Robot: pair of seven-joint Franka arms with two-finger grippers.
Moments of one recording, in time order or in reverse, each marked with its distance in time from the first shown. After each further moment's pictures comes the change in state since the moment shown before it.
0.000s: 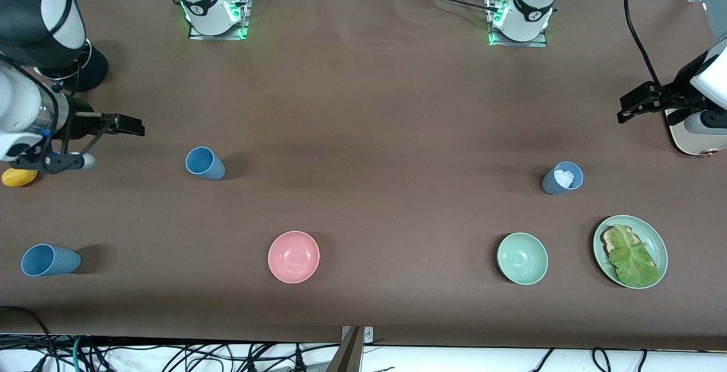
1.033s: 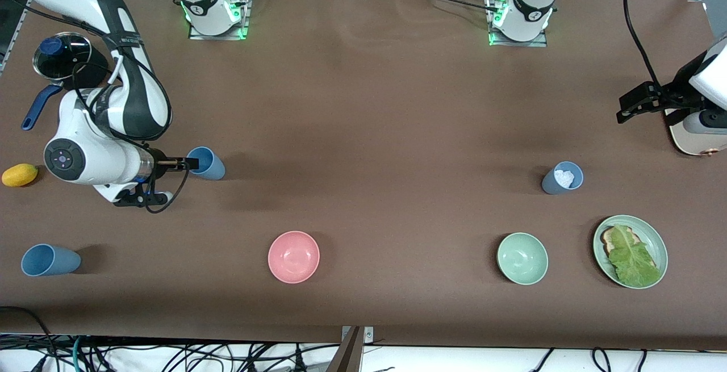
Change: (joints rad) left arm -0.003 0.001 0.000 0.002 0.000 -0.001 0.000; right arm 0.035 0.188 0.001 -0.237 0.002 0.380 -0.025
